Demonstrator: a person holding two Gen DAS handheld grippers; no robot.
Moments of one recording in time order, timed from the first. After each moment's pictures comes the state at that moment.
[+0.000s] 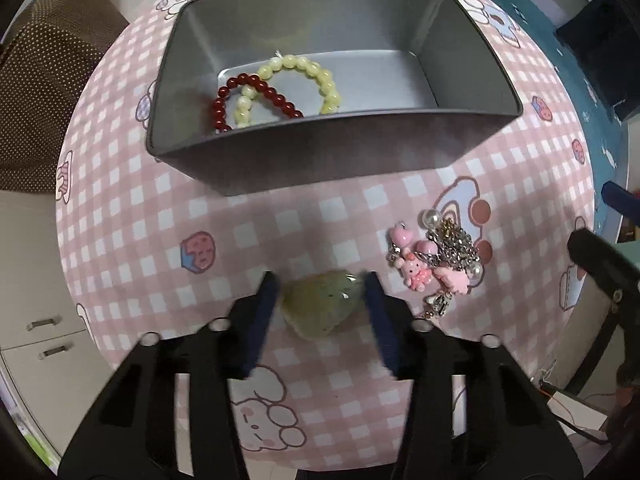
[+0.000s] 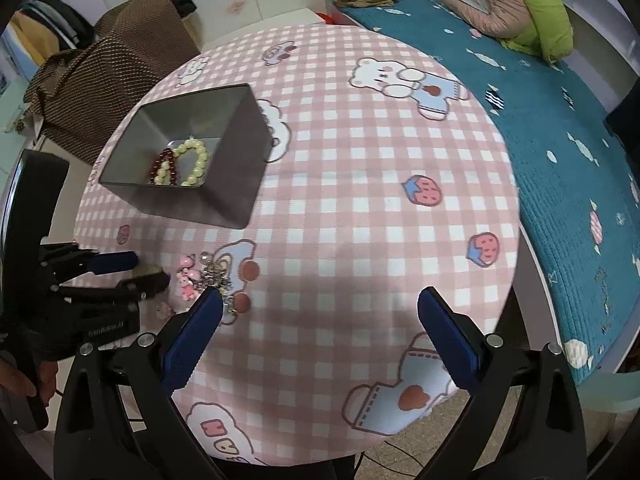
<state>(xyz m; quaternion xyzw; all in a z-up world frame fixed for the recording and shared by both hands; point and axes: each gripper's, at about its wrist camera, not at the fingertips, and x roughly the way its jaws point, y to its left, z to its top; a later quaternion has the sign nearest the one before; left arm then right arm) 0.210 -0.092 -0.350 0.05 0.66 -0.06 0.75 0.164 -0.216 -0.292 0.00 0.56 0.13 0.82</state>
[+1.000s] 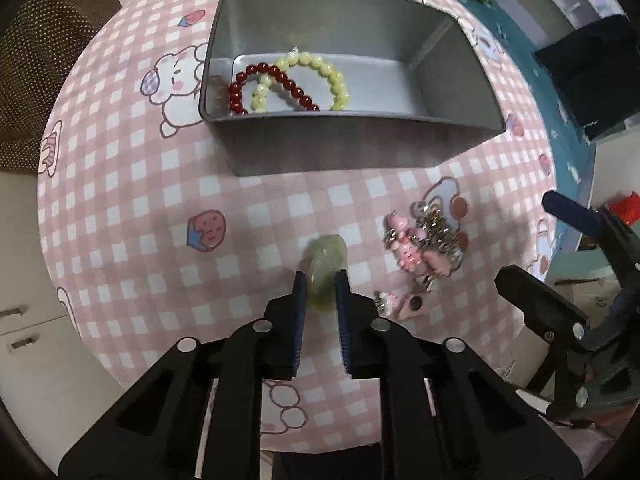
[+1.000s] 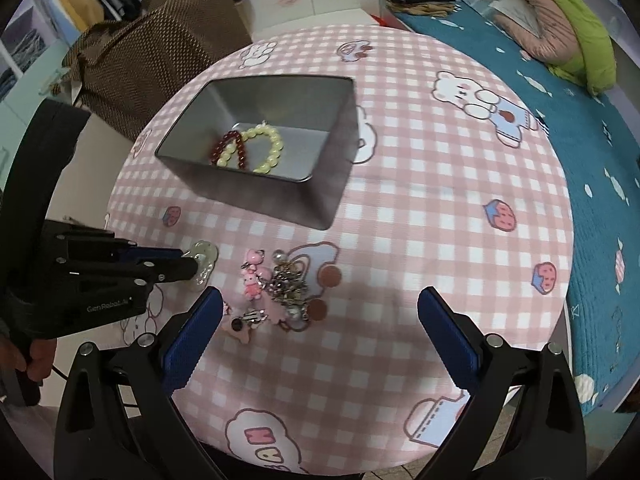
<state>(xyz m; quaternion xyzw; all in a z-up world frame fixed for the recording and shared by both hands) 0.192 -0.036 -0.351 -0.02 0.67 -0.10 0.73 0.160 -0.167 -0.291 -0.03 0.55 0.20 0.81</state>
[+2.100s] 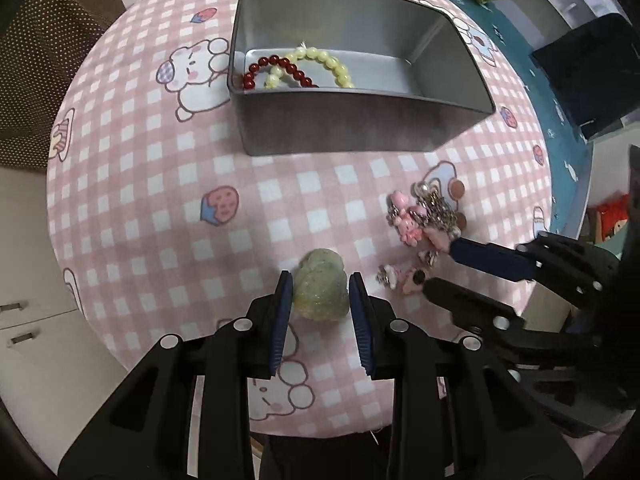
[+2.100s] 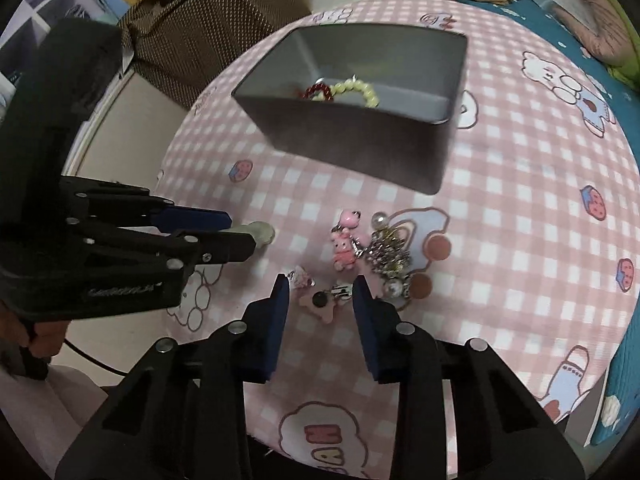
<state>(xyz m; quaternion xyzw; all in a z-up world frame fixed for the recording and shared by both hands) 0.164 -0.004 -0.328 -0.03 0.67 -0.11 0.74 0.139 -0.131 -0.314 -0.01 0.57 0.30 0.76</state>
